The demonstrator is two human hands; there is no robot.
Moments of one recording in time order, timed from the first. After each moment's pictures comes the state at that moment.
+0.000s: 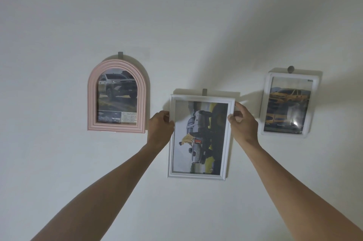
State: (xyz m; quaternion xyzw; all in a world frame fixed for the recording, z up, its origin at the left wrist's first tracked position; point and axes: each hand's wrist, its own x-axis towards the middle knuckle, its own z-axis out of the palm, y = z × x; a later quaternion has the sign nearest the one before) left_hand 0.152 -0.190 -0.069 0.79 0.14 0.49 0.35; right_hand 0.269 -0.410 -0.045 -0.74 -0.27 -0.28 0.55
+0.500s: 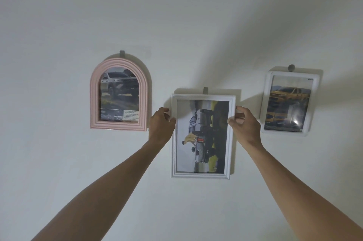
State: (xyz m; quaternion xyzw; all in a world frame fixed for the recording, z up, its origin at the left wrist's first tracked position) left_hand 0.153 -0.189 -0.067 0.78 0.16 0.48 0.36; right_hand 0.267 -0.420 -0.053 -0.75 -0.26 -0.24 0.56
